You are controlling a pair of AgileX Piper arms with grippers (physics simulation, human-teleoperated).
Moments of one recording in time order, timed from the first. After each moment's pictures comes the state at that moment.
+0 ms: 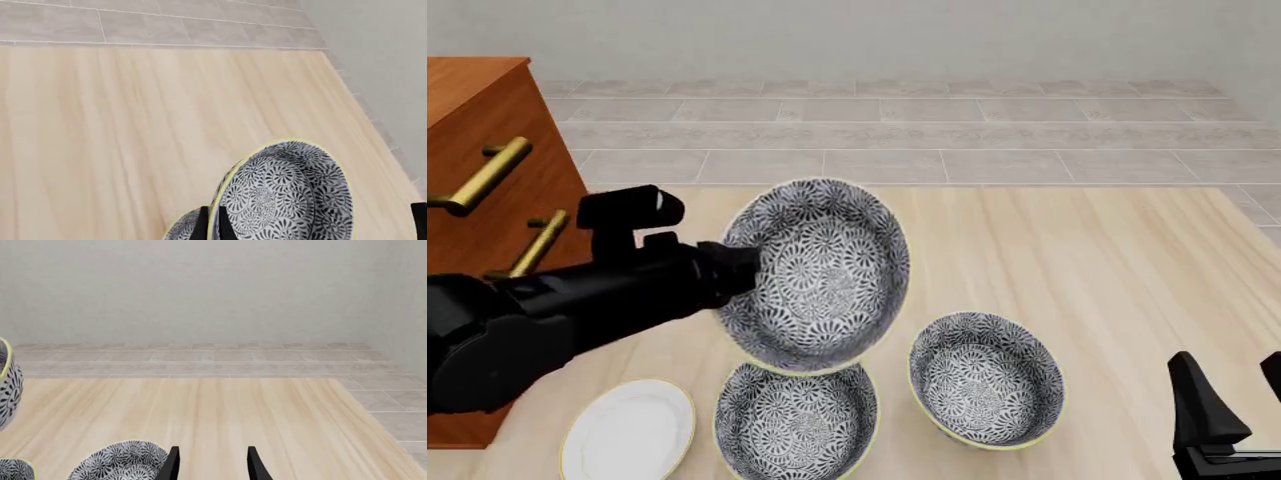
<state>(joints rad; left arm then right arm) -0.60 1.11 -0.71 0.16 -0.47 0.00 0.01 -0.01 0.00 0.00</state>
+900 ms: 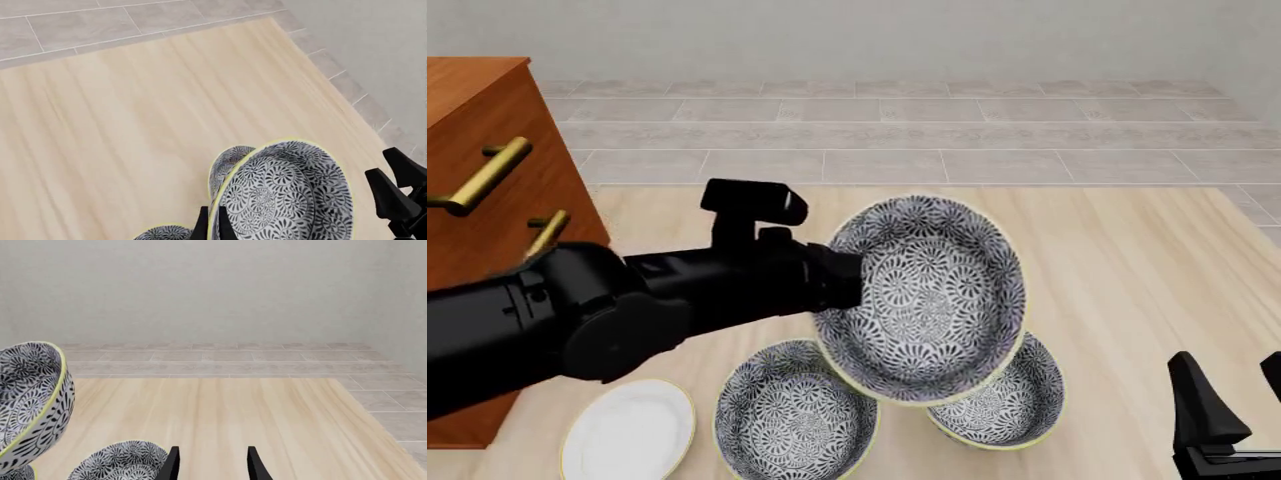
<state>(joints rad) -0.81 1.31 -0.89 0.14 -0.41 0.00 0.01 -0.01 0.00 0.00</state>
